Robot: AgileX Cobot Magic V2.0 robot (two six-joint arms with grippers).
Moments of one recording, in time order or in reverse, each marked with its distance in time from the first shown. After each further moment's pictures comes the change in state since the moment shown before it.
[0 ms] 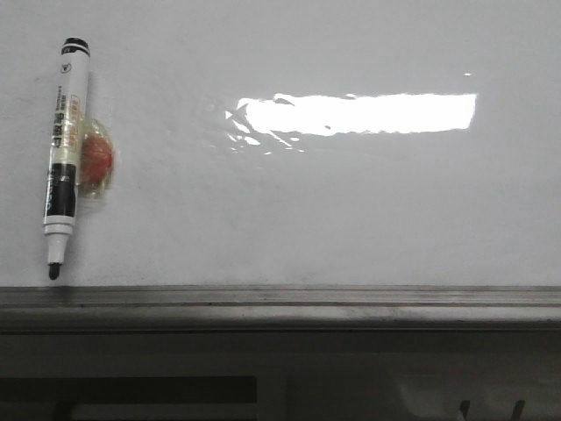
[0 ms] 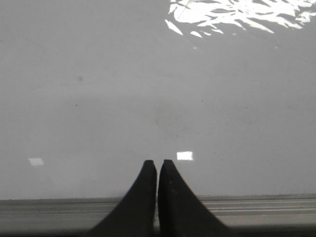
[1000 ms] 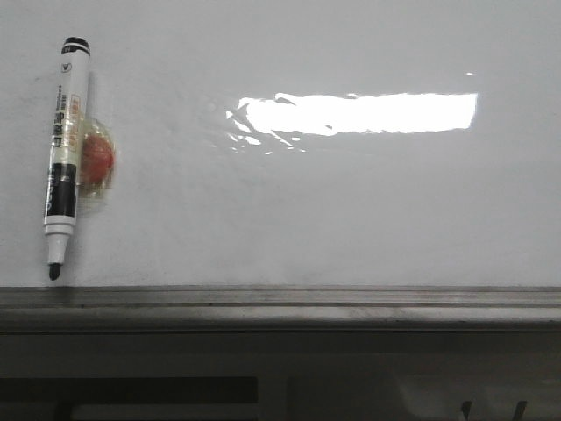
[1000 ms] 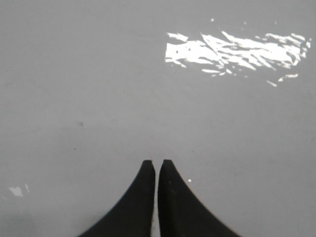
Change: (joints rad) left arm 0.000 0.000 0.000 -0.080 -0.142 0.000; right arm 0.000 0.000 0.002 0.067 -0.120 0.000
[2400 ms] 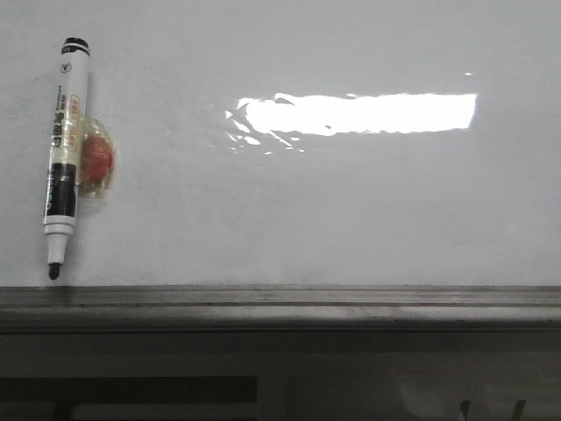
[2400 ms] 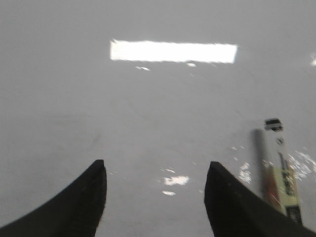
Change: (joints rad) left arm -0.150 0.233 -0.297 -0.361 0.144 0.309; right arm 0.000 0.117 -0.148 0.205 0.069 0.000
